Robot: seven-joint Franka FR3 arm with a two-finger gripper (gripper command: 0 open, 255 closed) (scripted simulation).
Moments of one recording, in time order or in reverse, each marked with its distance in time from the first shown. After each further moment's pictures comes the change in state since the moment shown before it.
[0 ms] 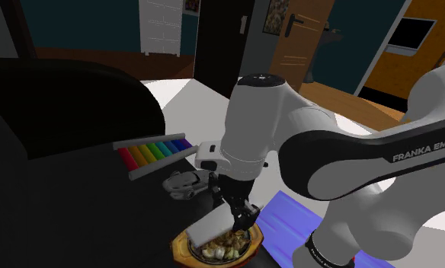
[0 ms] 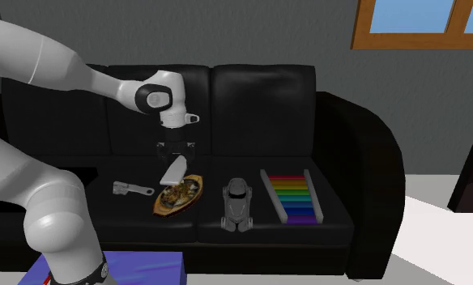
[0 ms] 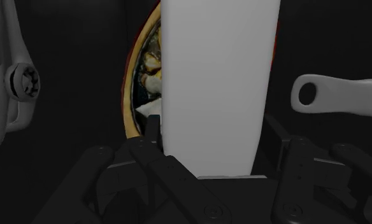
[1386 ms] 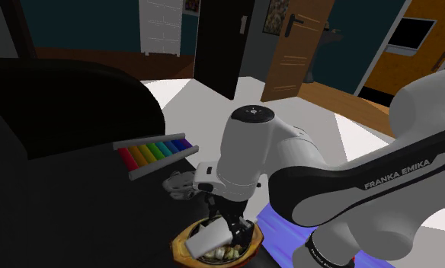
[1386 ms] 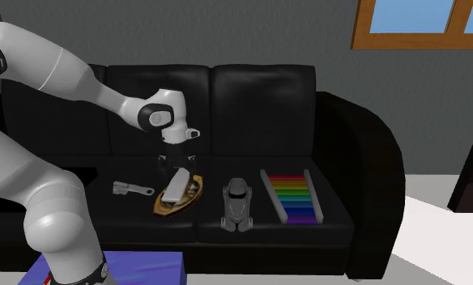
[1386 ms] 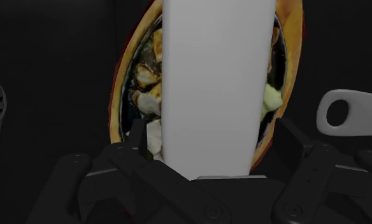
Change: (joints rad) arm 0.002 0.065 0.027 -0.103 0.013 0.168 0.003
